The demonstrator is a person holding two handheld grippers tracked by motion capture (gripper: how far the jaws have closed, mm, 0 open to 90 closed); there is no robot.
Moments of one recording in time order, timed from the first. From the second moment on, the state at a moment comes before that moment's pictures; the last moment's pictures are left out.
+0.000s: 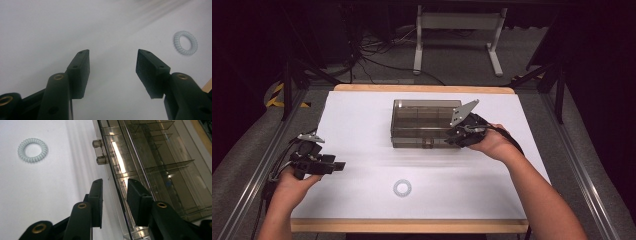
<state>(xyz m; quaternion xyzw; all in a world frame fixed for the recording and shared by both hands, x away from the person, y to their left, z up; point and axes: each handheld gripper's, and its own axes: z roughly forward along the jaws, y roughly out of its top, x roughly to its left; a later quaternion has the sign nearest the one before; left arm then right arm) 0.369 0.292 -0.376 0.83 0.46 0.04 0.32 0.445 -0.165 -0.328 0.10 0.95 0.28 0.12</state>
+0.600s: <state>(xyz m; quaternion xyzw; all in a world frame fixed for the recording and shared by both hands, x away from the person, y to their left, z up) 0.367 0.296 -0.376 0.83 0.46 0.03 0.32 0.460 -0.144 -0.339 0.09 0.97 0.22 0.10</state>
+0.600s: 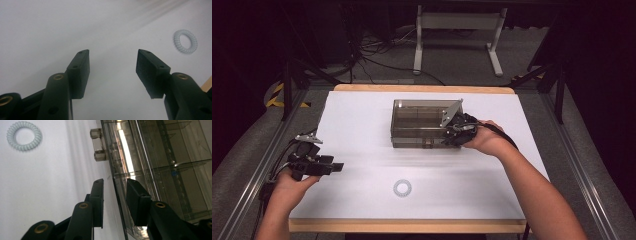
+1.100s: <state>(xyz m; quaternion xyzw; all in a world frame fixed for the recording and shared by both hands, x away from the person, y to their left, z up) 0.367 0.296 -0.375 0.83 0.46 0.03 0.32 0.461 -0.136 -0.337 0.07 0.98 0.17 0.09</state>
